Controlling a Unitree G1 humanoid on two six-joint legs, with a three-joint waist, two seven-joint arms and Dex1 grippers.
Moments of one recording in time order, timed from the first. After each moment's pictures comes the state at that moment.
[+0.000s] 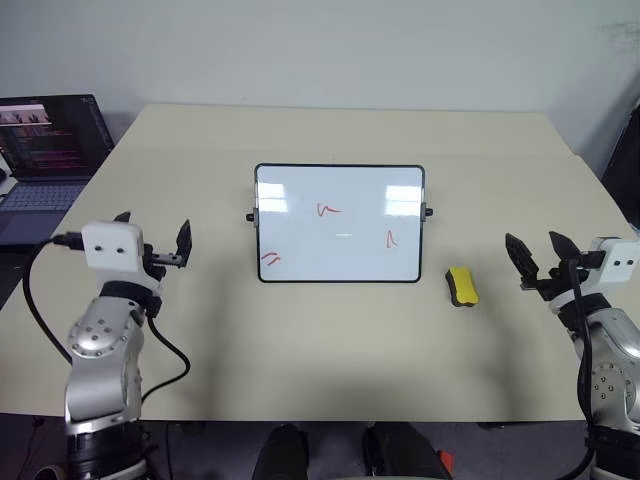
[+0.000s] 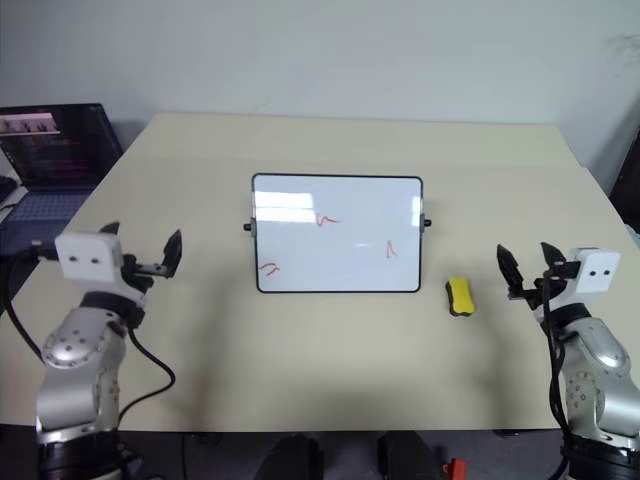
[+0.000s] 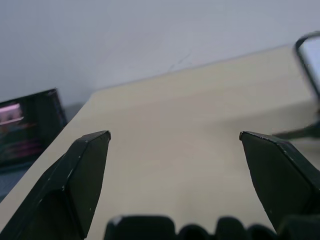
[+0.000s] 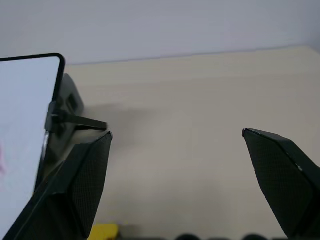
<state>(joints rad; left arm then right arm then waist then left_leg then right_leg) -0.18 0.51 0.39 -0.20 -0.24 0.22 -0.35 -0.05 -0.43 -0.39 -0.30 0.57 0.40 0.34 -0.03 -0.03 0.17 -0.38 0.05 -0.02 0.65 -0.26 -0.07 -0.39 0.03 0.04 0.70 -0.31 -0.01</state>
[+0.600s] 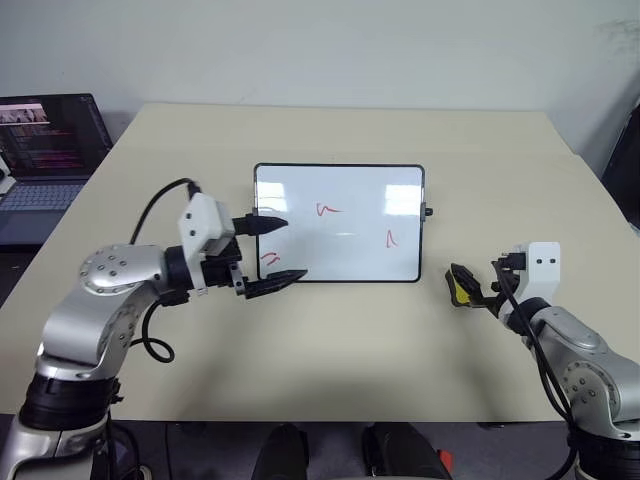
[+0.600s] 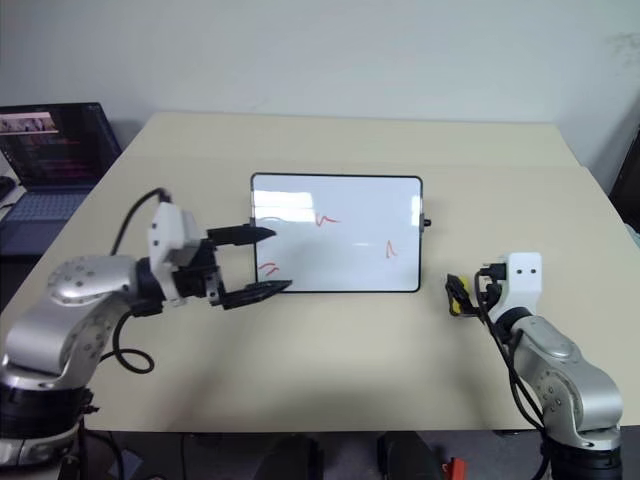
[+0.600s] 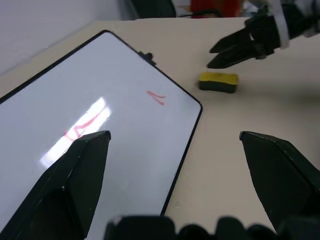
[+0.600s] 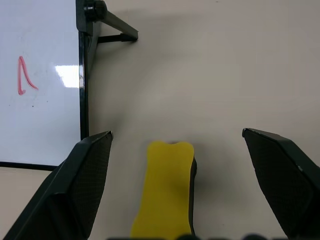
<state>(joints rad) -0.38 0.80 0.04 -0.28 -0.53 0.41 -1.05 -0.08 -0.41 -0.21 -0.49 0.56 0.86 0.05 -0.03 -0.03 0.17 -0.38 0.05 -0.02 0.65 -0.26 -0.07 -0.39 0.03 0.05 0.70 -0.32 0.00</state>
